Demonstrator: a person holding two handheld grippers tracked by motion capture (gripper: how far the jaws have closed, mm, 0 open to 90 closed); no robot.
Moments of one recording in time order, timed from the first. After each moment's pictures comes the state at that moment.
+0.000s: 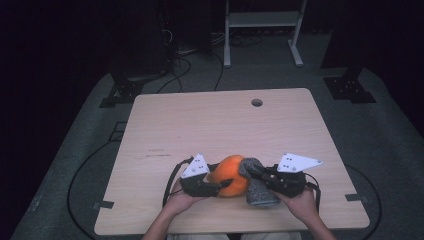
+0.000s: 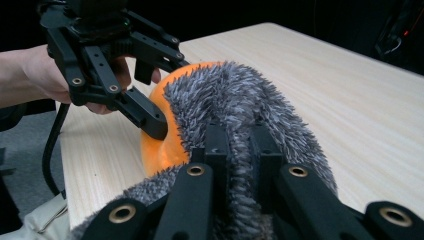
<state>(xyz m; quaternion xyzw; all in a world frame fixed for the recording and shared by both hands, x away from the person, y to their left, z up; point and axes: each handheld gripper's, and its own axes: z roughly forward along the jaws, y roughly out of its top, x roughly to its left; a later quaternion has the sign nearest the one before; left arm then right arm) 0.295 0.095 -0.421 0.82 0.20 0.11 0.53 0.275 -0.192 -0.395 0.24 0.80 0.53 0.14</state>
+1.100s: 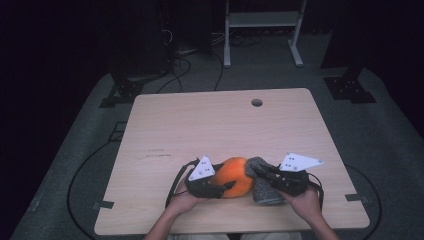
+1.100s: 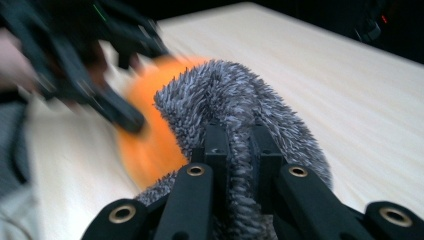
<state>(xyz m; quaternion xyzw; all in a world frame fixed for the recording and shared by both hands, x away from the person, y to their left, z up) 0.296 0.082 -0.434 0.83 0.17 0.13 0.52 0.278 -0.202 -0.402 0.26 0.80 0.51 0.16</state>
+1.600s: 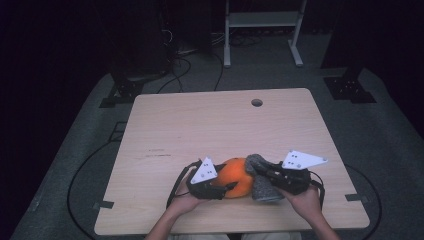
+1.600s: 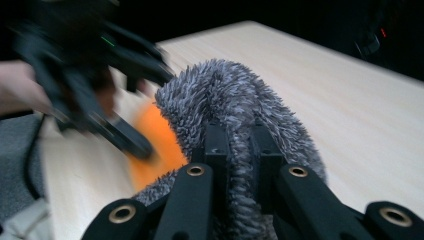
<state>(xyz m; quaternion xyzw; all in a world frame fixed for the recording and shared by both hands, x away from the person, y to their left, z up) 0.290 0.075 -0.428 0.83 0.15 0.15 0.52 0.274 -0.199 -0.388 0.25 0.79 0.53 0.16</state>
